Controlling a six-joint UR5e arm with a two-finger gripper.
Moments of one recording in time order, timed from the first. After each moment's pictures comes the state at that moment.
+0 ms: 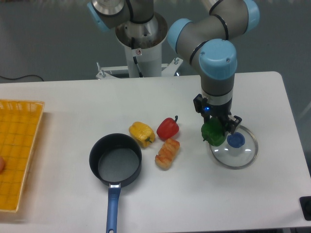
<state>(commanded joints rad) 2.62 -1.88 -1.55 -1.15 1.66 1.30</state>
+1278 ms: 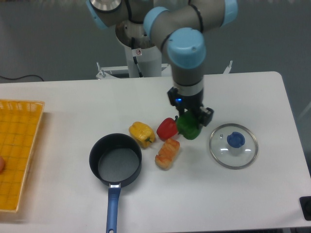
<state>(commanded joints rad) 2.45 -1.77 -1.66 -1.16 1.64 1.08</state>
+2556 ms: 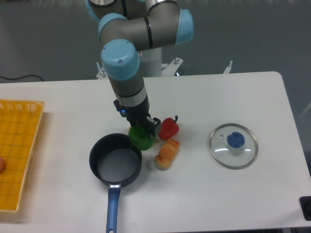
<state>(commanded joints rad) 2.29 -1.81 -1.62 -1.14 1.65 0.88</state>
